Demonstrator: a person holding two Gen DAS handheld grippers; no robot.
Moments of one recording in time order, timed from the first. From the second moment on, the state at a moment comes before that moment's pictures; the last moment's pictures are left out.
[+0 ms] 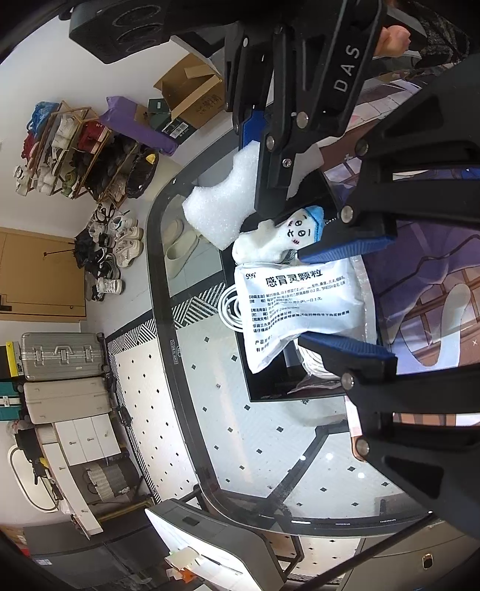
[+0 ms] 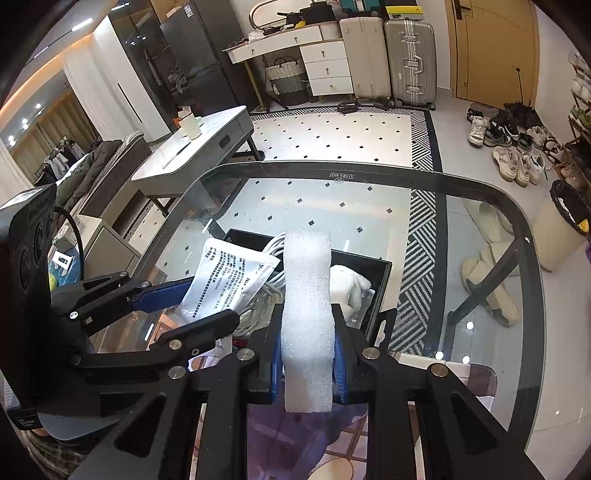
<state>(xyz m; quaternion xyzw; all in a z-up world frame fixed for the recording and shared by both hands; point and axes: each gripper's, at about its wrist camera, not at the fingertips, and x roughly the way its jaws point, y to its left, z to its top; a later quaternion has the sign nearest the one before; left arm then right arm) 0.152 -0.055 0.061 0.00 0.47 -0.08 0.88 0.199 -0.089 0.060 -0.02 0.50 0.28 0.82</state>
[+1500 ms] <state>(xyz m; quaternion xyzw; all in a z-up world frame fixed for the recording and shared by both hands) 0.178 -0.045 0.023 -0.02 0.51 -0.08 0.86 0.237 -0.058 0.004 0.00 0.55 0.29 0.78</state>
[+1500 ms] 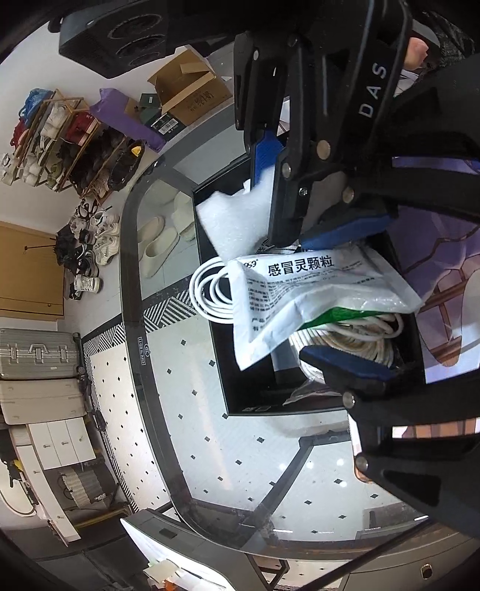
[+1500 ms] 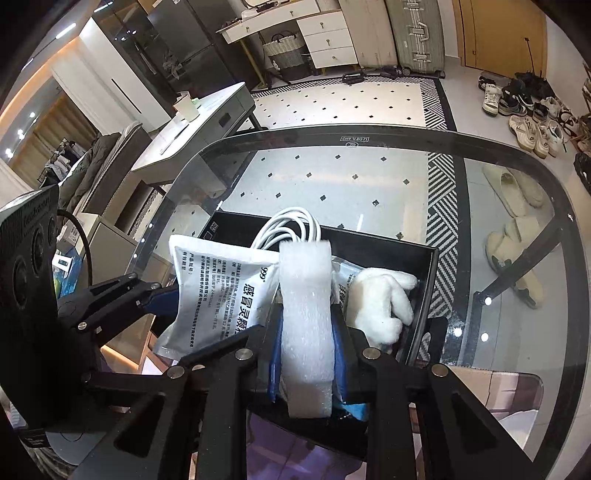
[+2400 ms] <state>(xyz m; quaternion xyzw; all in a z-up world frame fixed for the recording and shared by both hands) 0.139 -0.034 0.062 -0.01 0.45 -0.07 0.89 0.195 -0.086 0.052 0.01 0.50 0.28 0.82</state>
